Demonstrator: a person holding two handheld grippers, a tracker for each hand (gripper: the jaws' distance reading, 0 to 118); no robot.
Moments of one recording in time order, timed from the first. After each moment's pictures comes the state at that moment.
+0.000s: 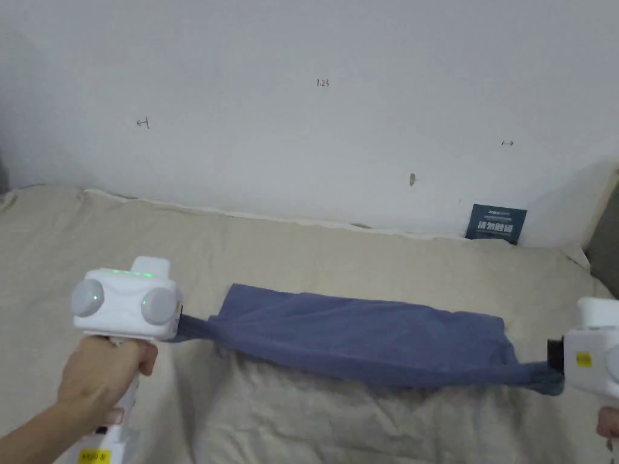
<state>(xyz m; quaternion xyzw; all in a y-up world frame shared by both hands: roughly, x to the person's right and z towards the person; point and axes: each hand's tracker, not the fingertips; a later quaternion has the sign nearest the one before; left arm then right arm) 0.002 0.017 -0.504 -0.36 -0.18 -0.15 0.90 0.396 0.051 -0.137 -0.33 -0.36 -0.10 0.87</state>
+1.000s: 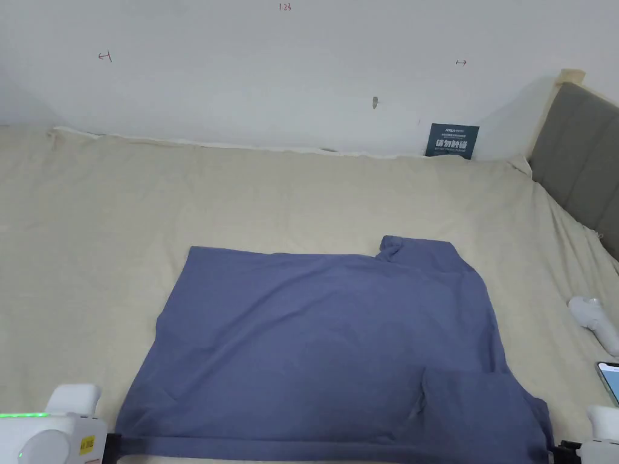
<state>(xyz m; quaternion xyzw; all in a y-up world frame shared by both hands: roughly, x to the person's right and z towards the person) -0.193 -0.100 -0.320 -0.49 -0.25 -0.14 0.82 0.278 -0.088 0.087 -0.43 -0.34 -0.20 0.81</state>
